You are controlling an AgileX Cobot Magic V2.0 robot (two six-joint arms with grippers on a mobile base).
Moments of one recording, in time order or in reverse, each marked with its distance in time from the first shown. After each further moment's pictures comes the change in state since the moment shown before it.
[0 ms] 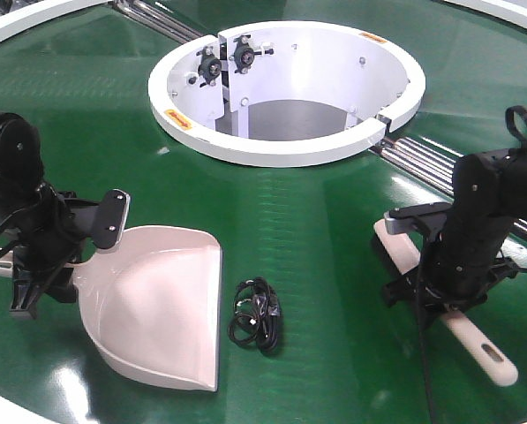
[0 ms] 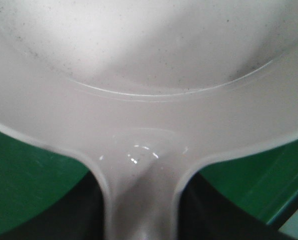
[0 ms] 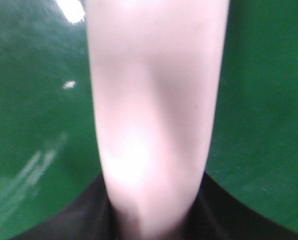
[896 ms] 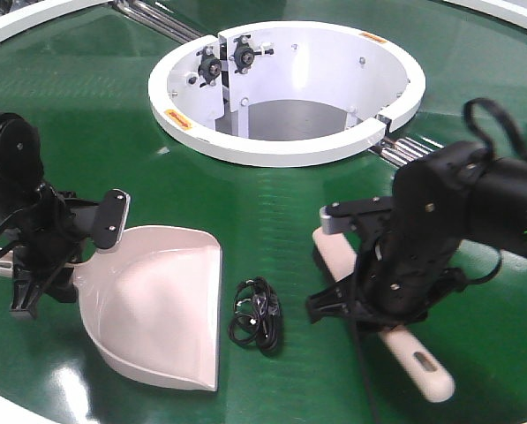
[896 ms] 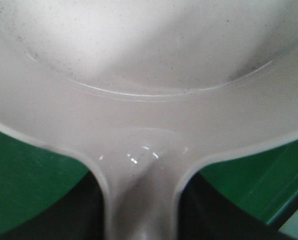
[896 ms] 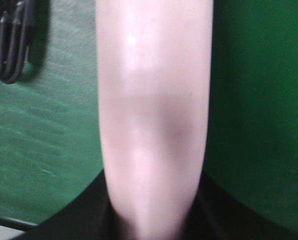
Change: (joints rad) left arm 0.000 0.000 0.000 0.000 0.000 0.000; right arm 0.341 -0.154 0.006 0.024 0.051 0.330
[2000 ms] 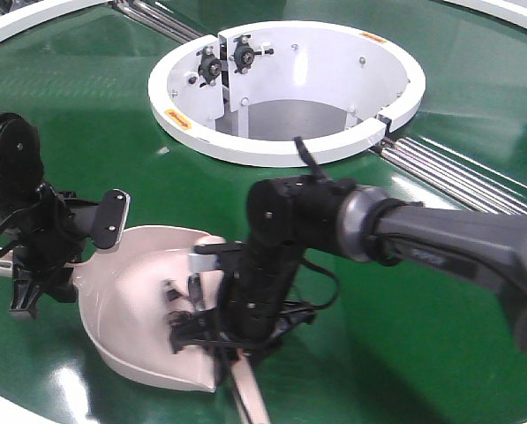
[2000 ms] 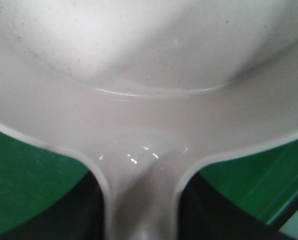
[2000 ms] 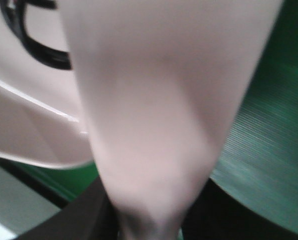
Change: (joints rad) left arm 0.000 0.000 0.000 0.001 0.000 0.000; right arm 0.194 0.407 -0.340 0.361 0.037 -0.163
